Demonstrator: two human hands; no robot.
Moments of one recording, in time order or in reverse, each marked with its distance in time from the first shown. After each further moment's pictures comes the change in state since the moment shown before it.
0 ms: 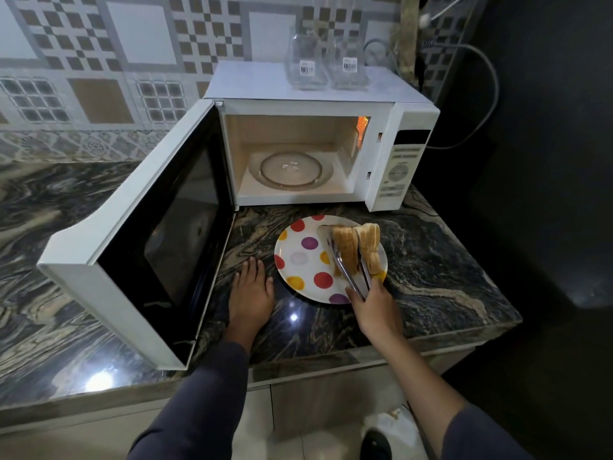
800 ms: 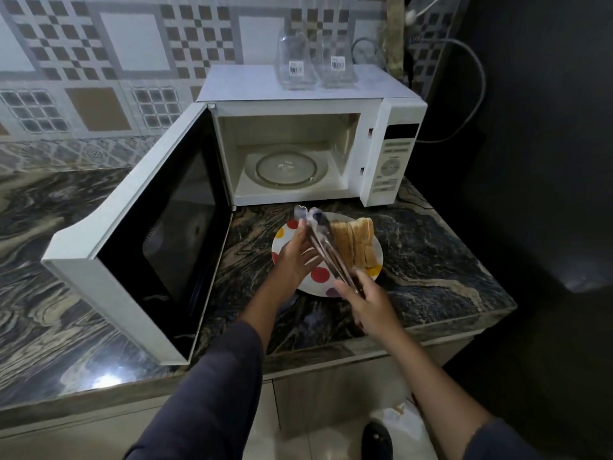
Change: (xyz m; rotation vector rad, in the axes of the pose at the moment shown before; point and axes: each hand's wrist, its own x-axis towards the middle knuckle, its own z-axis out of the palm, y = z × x) left_hand -0.002 0.100 -0.068 -1.624 -0.363 -0.138; right_hand -0.033 -0.005 -0.026 0.654 -0.271 -0.267
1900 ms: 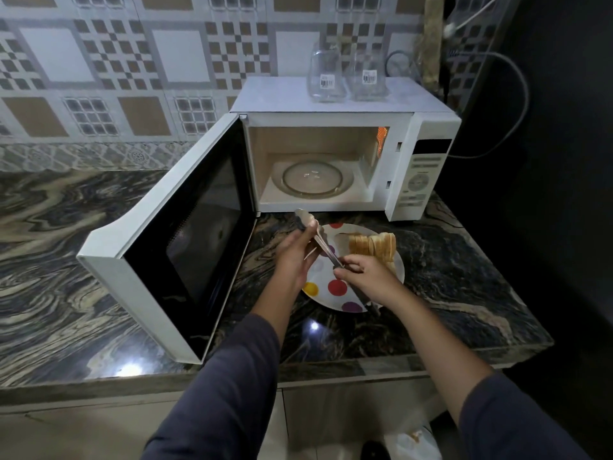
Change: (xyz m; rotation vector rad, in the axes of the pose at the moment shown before) left_hand 0.013 0.019 -0.007 -0.266 0.251 0.163; right_hand 0.074 -0.025 -0.008 -0.165 -0.217 -0.003
